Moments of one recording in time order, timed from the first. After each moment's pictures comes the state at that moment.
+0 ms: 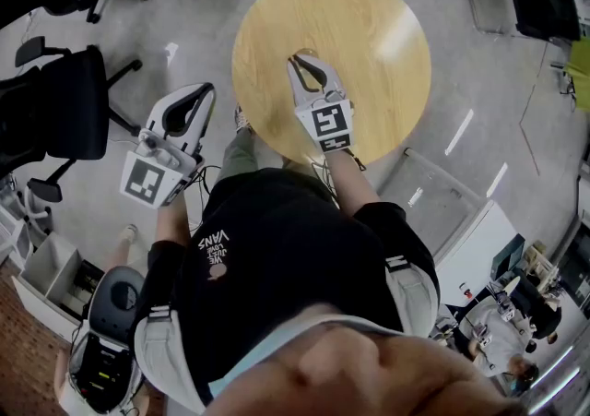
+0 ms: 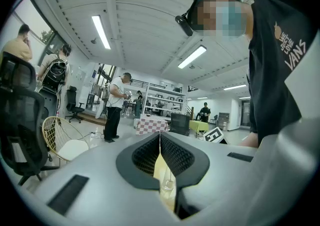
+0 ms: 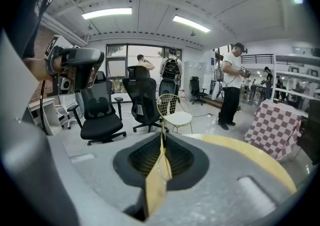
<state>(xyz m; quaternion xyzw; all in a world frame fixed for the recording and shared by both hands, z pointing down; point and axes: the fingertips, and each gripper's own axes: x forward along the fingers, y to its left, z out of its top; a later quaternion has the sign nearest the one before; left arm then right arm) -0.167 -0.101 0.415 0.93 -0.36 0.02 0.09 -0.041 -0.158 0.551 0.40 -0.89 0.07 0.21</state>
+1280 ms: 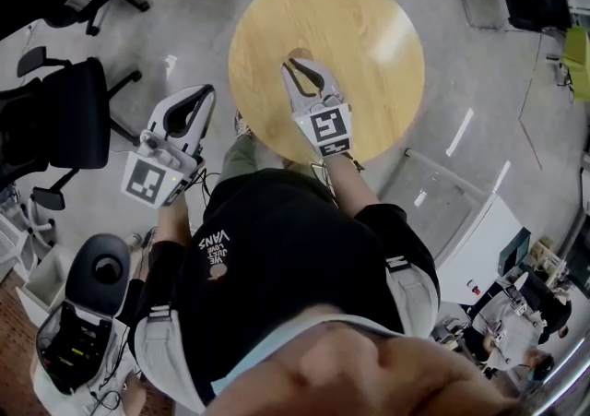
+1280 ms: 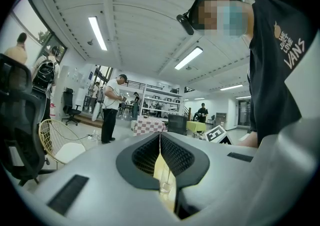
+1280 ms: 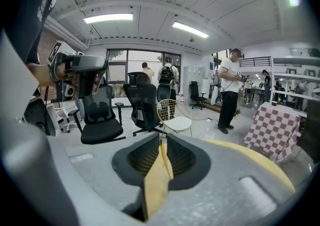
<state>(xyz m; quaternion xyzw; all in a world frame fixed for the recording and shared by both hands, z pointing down) -0.162 -0.089 0.402 0.94 -0.34 0.01 0.07 -0.043 -0.141 0.526 0.40 -0.89 0.06 0.19</state>
